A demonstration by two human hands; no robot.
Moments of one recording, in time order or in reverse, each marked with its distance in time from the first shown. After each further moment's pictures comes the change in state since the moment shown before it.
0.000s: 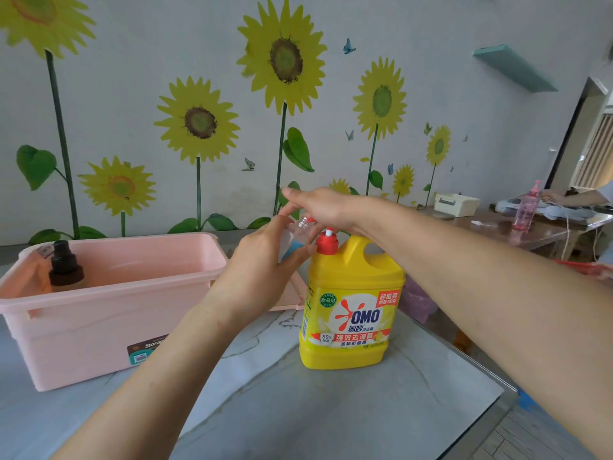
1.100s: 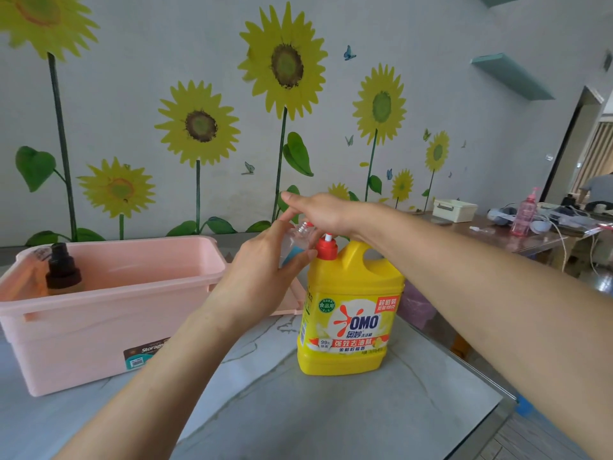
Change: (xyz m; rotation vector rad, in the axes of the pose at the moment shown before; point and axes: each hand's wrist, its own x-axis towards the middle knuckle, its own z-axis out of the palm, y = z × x) left_hand -0.001 0.002 0.000 0.012 -0.015 -0.007; right_hand -0.003 0.000 0.000 -0.014 0.000 -0.021
